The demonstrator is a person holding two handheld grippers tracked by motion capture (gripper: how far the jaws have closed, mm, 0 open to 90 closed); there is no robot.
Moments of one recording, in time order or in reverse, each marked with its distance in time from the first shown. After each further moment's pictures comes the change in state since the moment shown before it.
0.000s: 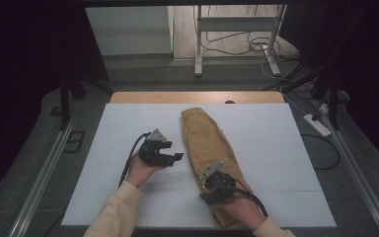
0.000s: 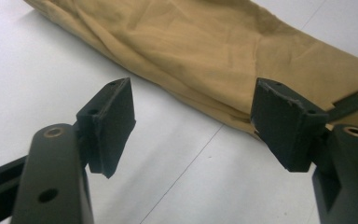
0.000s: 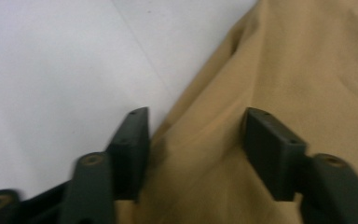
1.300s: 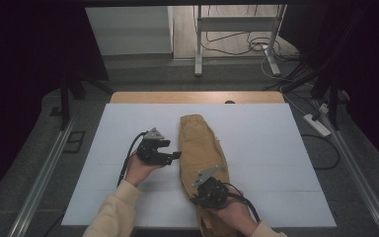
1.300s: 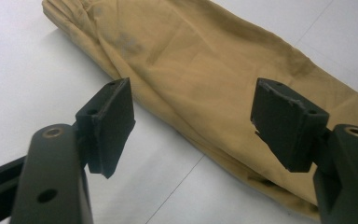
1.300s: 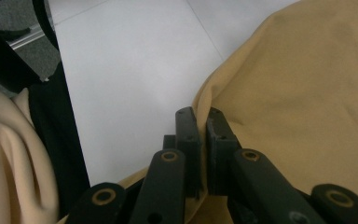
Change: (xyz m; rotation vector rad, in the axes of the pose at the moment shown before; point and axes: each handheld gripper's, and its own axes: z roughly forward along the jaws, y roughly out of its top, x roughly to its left) left arm 0.004 0.000 -0.005 -0.020 0.003 -0.017; right arm 0.025 0.008 0.000 -0.098 0.216 -0.028
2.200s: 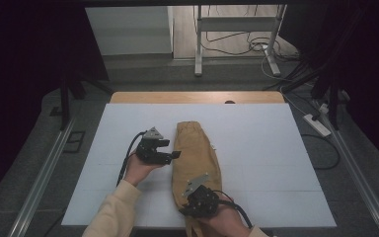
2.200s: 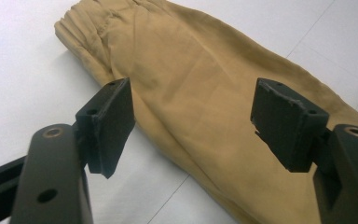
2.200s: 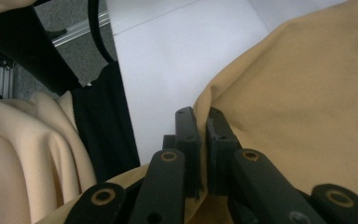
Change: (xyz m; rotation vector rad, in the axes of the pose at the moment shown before) left arm 0.003 0.000 -0.001 -0.001 -0.004 -0.002; right arm 0.028 0.008 0.015 -0.010 0.107 -0.044
